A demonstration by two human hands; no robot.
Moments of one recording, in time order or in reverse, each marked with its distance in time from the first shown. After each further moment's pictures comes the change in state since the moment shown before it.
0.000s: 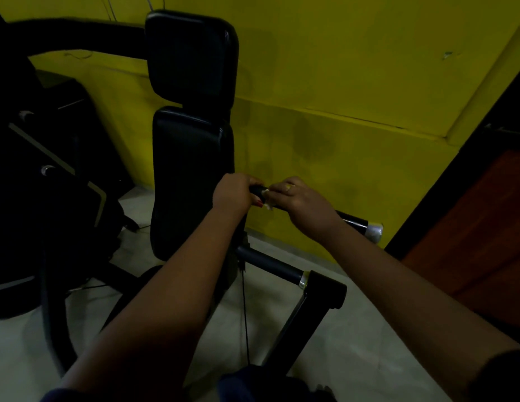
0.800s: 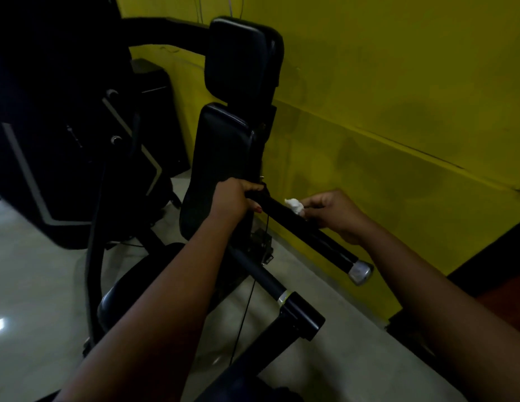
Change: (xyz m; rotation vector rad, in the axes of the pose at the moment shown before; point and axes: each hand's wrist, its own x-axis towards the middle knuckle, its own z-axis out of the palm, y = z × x) left_hand -0.018 0.020 0.006 -0.164 0.175 -0.313; right_hand 0.000 0.076 -0.025 1.078 -0.383 0.588
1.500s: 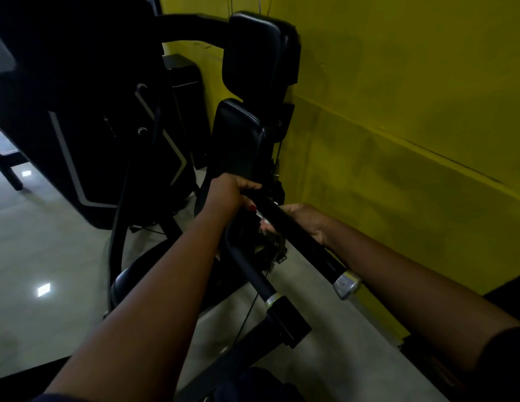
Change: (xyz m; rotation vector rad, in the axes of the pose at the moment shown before) left_hand 0.007 0.014 0.001 0.065 -0.015 -0.235; right_hand 0.035 0.003 0.025 0.612 -0.409 0.334
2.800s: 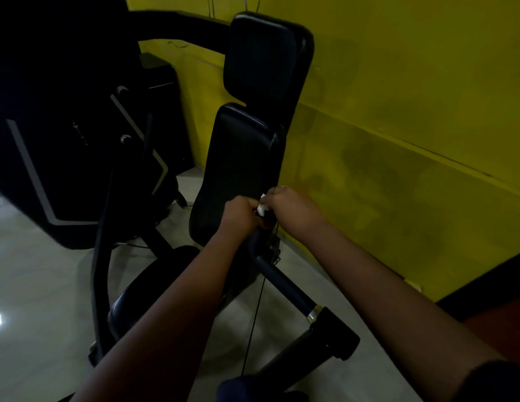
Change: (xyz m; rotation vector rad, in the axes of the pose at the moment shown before) left_hand 0.026 -0.064 0.005 -0.138 -0.084 0.127; right_hand 0.048 -0.028 0.096 -1.896 0.438 -0.485
